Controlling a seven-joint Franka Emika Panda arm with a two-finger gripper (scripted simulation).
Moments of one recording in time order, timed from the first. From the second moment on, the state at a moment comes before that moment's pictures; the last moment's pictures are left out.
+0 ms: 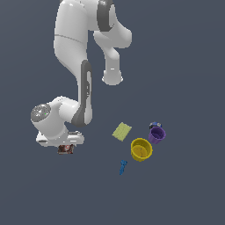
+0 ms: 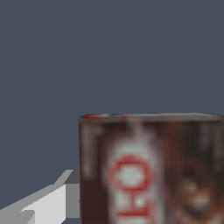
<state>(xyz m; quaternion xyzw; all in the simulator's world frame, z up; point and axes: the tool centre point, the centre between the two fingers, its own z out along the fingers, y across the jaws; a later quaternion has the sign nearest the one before) 0.058 -0.246 0.016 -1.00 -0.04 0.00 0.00</state>
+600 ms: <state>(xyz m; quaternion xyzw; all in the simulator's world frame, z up) 0.058 -0.248 0.017 -1.00 -0.04 0.00 0.00</state>
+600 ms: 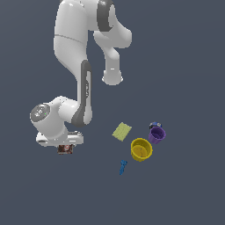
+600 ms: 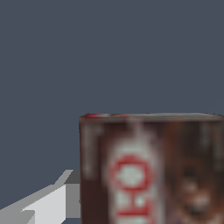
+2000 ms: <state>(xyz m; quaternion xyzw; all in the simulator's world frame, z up) 0.026 -0.166 0.194 -1.00 -0.04 0.00 0.00</state>
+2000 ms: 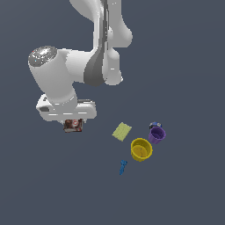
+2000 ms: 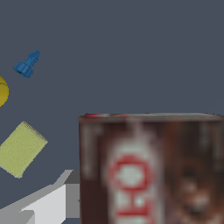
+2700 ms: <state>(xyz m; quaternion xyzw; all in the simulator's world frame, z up) 0.006 -0.105 0.329 -1.00 -0.04 0.00 0.00</state>
